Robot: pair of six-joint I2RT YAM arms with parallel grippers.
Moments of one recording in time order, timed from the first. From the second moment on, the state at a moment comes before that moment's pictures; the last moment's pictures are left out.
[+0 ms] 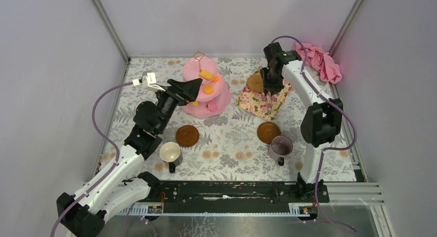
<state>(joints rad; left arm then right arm) -0.55 0.86 0.74 0.31 -0.16 -0.75 0.29 1.97 1.87 -1.14 0.07 0.29</state>
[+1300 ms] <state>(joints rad) -0.47 0.80 0.82 0.15 -0.19 -0.72 0.84 1.89 2.29 -1.39 0.21 0.50</state>
